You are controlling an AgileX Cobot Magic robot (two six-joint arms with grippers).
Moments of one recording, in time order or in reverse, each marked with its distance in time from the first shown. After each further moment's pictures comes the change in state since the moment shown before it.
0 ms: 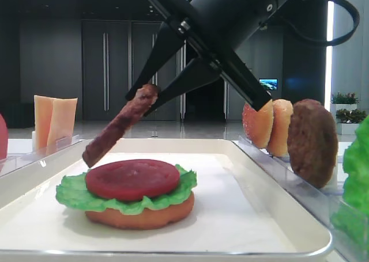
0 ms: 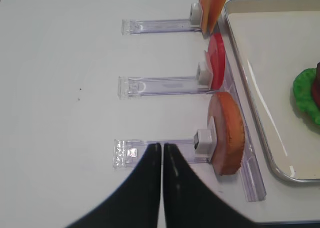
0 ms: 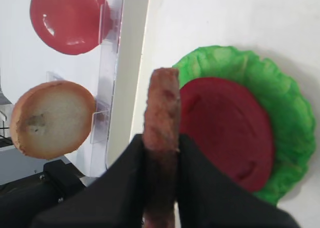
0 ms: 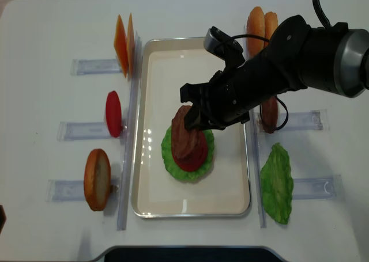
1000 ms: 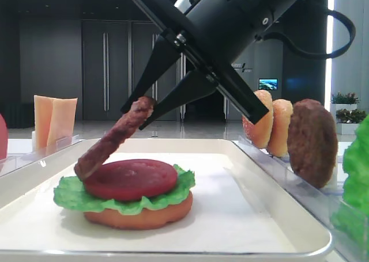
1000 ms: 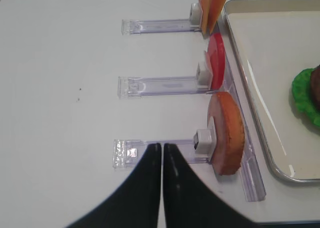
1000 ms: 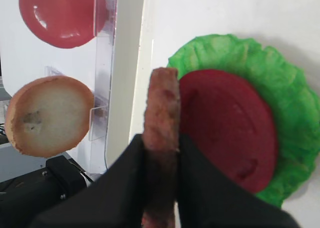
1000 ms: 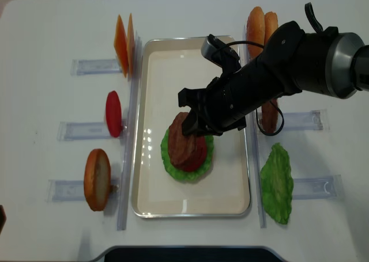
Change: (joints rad) left arm 0.000 0.000 0.000 -0.001 0.000 0.000; right arm 0.003 0.037 0.000 0.038 0.018 -0.021
